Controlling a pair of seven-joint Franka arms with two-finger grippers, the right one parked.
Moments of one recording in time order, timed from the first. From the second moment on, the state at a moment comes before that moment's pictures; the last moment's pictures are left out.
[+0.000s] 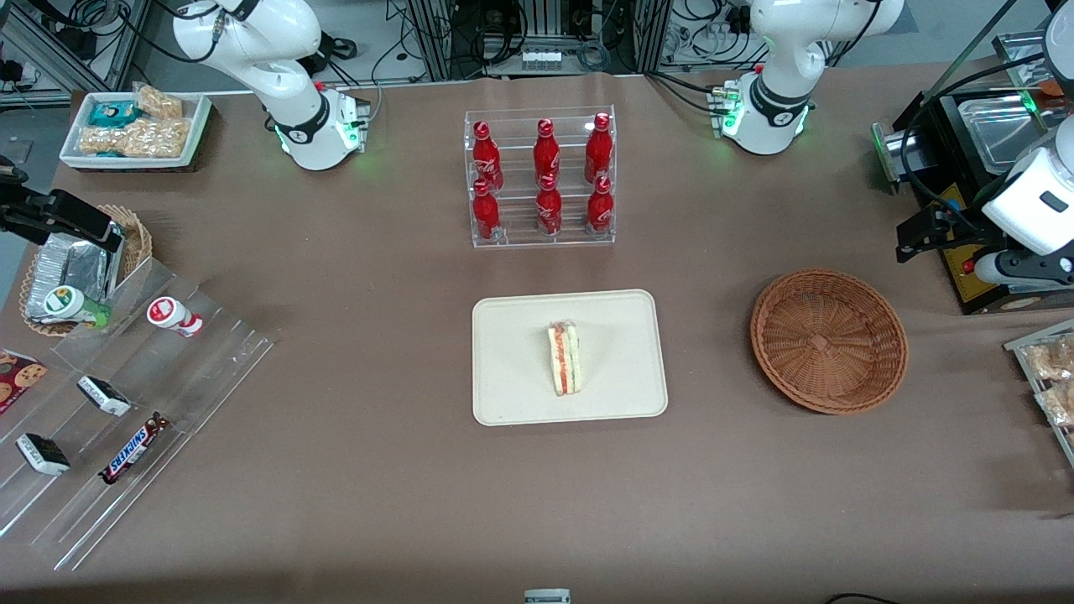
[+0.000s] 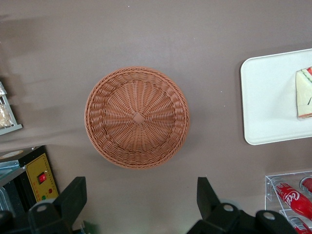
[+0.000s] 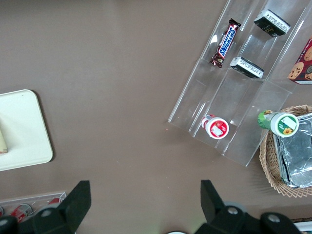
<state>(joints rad) -0.02 0.02 -0.02 -1.59 0.00 1.57 0.07</state>
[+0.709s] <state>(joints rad) -0.03 0.02 -0.02 -1.59 0.00 1.57 0.07</state>
